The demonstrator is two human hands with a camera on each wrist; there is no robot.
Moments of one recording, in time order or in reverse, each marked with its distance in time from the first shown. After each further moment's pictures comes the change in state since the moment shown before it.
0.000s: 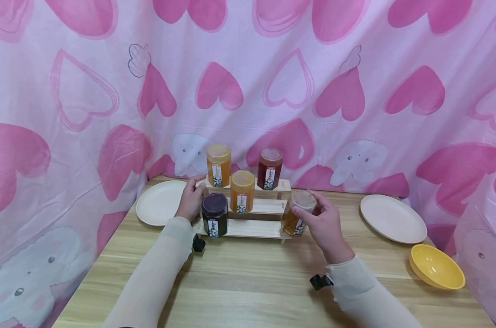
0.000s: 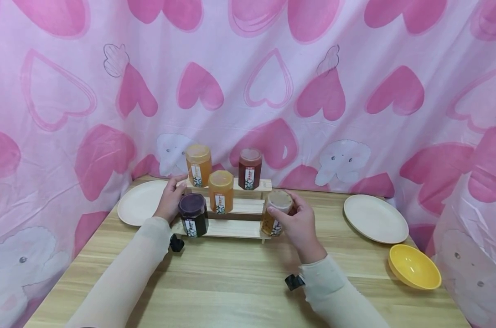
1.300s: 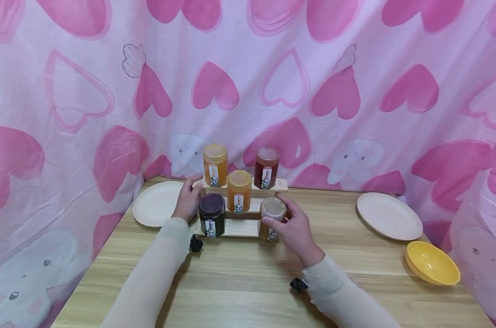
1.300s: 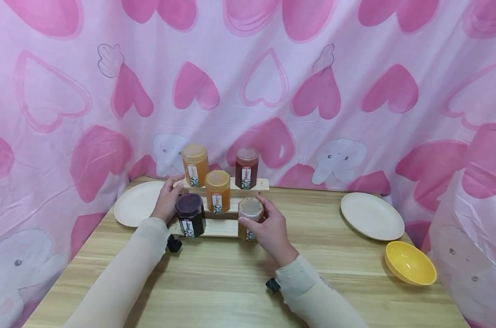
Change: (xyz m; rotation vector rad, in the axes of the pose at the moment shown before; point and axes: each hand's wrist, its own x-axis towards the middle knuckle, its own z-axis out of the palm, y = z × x) left_hand 0.013 -0.021 -0.001 -0.032 0.010 0.036; right_hand -0.010 0.013 0.057 -0.050 -0.096 -0.041
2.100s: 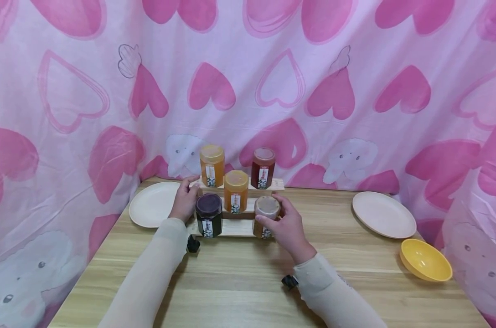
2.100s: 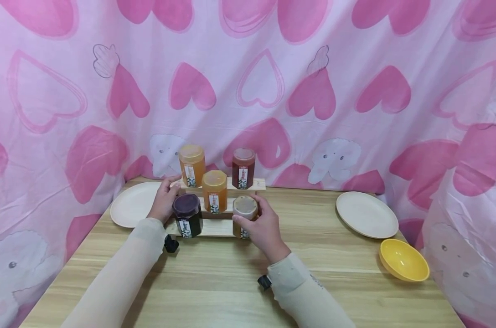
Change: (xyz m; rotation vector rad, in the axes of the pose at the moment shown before) left_hand 0.014 -0.020 -0.004 0.115 0.015 0.030; right_hand 0.001 -0.003 0.011 -0.042 0.030 0.010
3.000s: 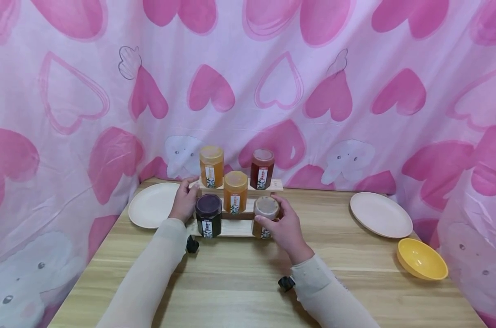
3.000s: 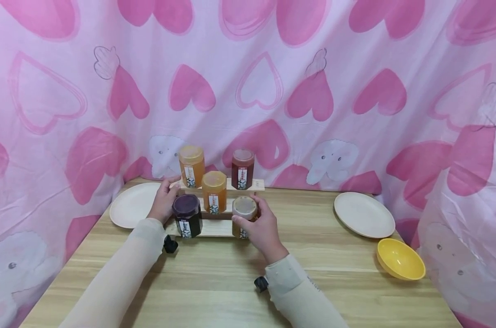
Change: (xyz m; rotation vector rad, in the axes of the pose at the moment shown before) left_hand -0.015 0.025 0.000 -0.063 -0.018 -0.013; right_hand -0.002 0.000 0.002 0.016 -0.003 0.039
